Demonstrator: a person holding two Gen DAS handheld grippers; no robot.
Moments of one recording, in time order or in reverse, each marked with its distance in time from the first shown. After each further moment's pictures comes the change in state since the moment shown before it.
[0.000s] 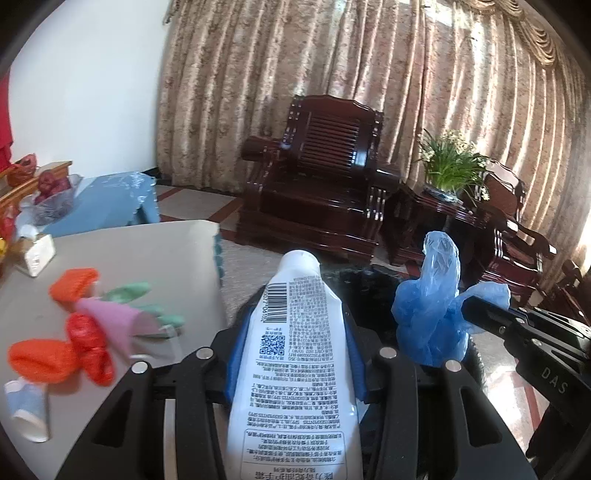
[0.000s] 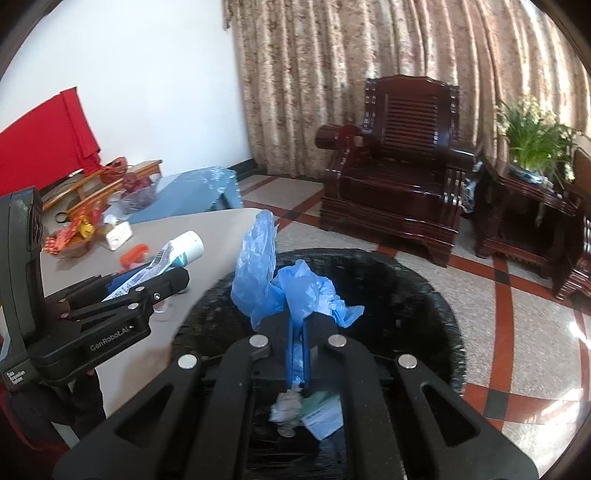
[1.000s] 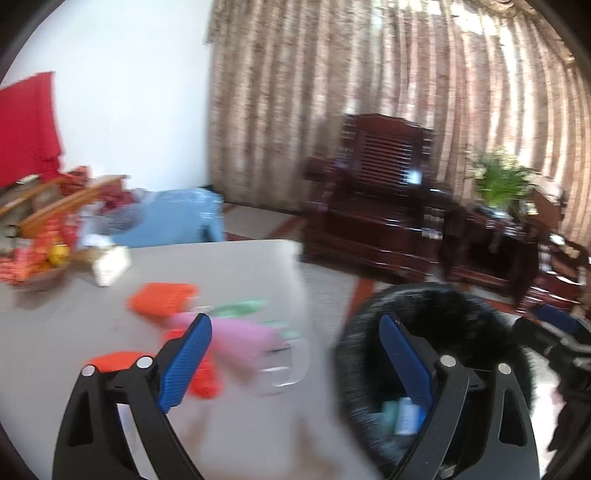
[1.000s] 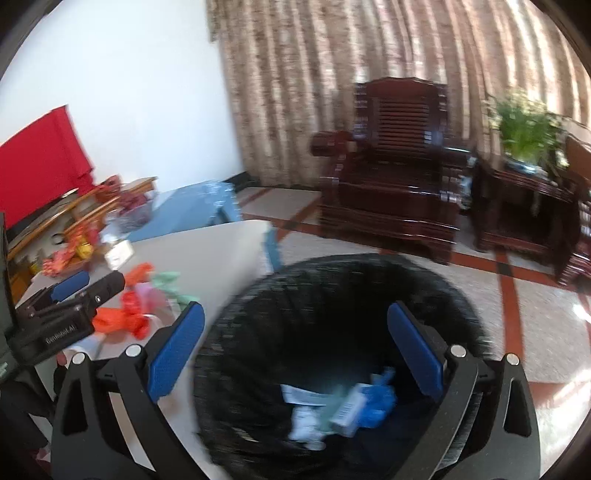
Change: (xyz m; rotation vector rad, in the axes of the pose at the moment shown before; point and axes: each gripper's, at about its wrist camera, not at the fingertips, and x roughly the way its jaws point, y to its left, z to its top) left arm -0.062 0.089 -0.005 -0.029 -0.076 0.267; right arm 0.011 0.049 -0.002 0.052 -0.044 0.013
